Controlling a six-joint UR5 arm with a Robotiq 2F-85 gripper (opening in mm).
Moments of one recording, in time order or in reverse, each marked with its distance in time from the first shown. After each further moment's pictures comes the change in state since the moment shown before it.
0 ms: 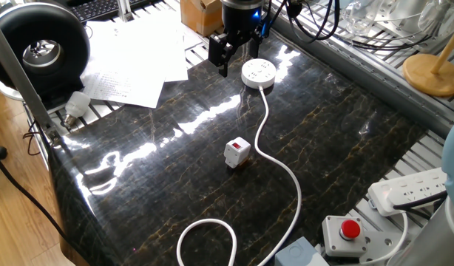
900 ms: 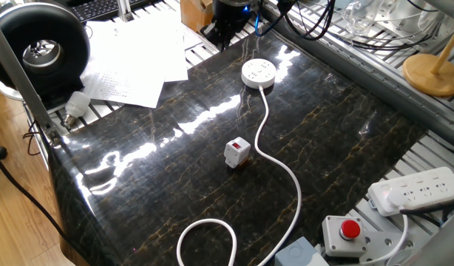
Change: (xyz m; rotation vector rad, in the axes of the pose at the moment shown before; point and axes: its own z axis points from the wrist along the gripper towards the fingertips) arm -0.078 -0.011 -0.011 0.055 -0.302 0.005
